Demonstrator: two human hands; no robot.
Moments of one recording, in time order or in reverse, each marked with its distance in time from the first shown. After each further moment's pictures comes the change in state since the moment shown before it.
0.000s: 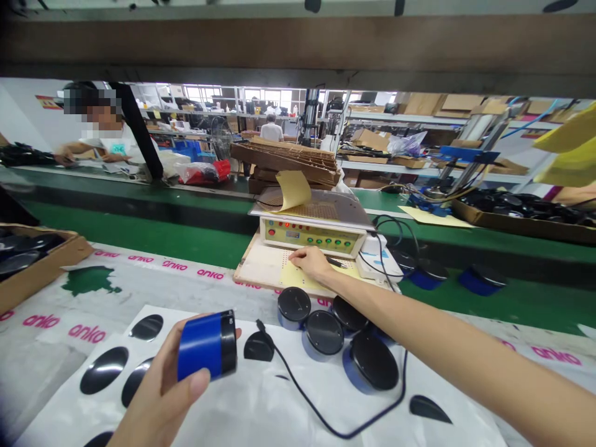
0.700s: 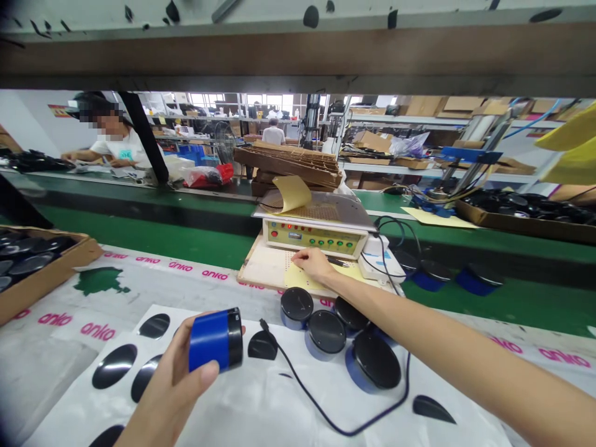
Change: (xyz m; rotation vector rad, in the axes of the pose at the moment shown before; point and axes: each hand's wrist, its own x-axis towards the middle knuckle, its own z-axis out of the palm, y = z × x) left_hand 0.003 -0.005 -0.003 0.002 -0.035 0.051; right_hand -0.002 0.002 0.002 0.086 0.009 0.002
